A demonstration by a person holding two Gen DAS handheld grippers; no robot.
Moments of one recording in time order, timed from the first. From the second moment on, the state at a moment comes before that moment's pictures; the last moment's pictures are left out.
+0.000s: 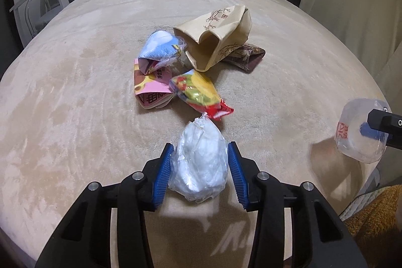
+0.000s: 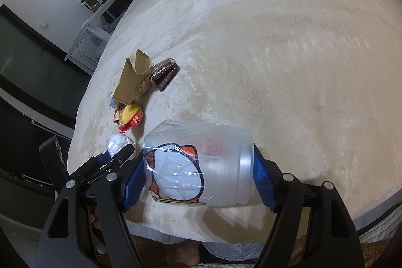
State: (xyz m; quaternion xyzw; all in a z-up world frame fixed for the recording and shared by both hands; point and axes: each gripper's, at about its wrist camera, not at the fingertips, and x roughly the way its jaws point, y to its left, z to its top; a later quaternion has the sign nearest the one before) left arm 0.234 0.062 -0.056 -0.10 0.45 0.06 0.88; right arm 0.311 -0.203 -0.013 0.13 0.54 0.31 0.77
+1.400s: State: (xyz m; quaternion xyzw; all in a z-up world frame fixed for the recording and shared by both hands) left arm 0.038 -0.035 0.034 -0.10 0.37 0.01 0.92; right arm 0.124 -0.246 0.045 0.08 0.48 0.36 0.80
